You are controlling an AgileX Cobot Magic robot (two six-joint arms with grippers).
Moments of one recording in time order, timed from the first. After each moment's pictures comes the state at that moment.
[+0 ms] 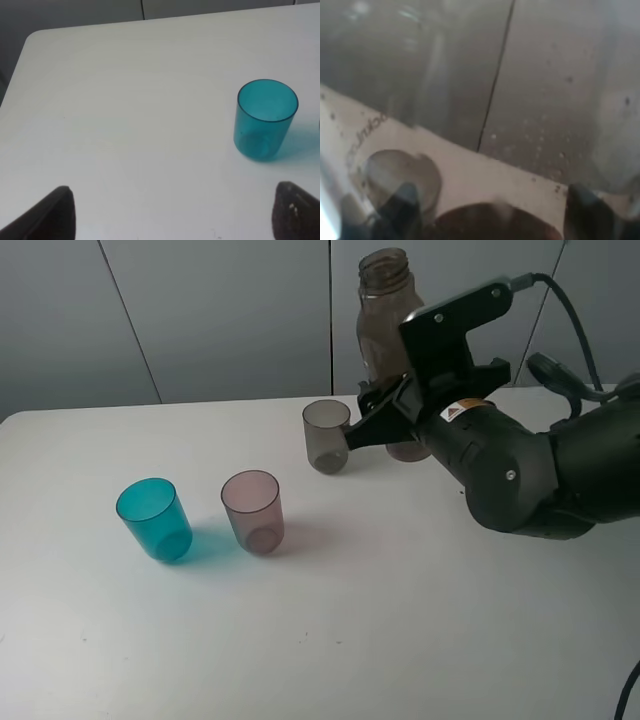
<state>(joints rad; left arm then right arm) -0.02 0.00 -0.51 0.02 1.08 0.03 0.82 1.70 -0.63 0.77 -0.84 -0.67</state>
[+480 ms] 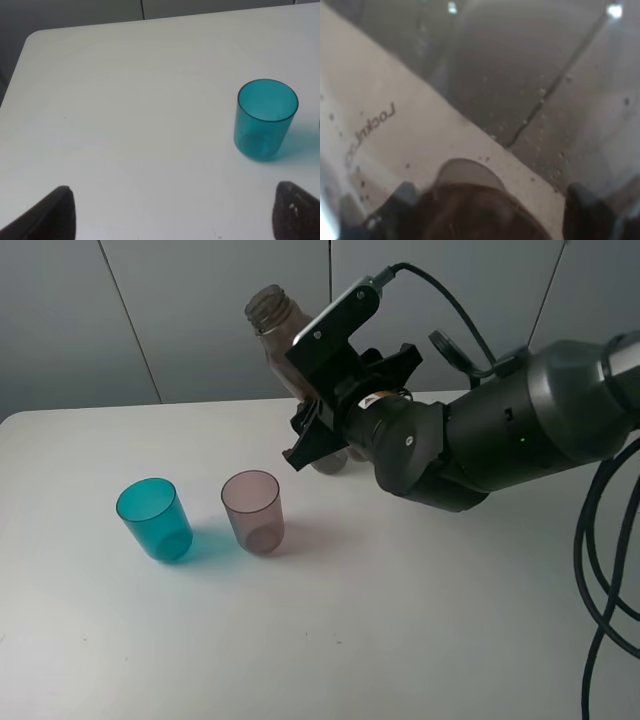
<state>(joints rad) -0.02 0.00 -0.51 0.02 1.08 0.03 0.88 1.84 -0.85 0.88 -0.69 -1.06</state>
